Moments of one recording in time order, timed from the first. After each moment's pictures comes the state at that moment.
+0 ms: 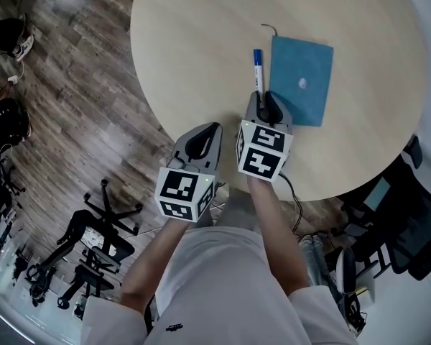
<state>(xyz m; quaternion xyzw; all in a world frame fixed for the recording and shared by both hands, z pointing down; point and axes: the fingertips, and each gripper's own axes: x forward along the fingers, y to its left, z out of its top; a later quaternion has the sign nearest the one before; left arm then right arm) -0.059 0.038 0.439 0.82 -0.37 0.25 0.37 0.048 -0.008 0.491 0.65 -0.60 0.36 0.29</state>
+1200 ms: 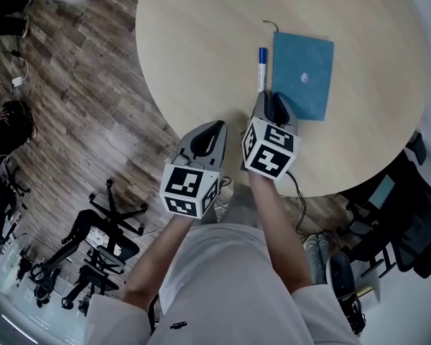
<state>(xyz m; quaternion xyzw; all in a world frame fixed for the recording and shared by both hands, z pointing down) -0.057 0.049 0.430 0.82 -0.36 0.25 0.36 0.059 0.008 0.482 0.69 -0.56 0.40 0.23</state>
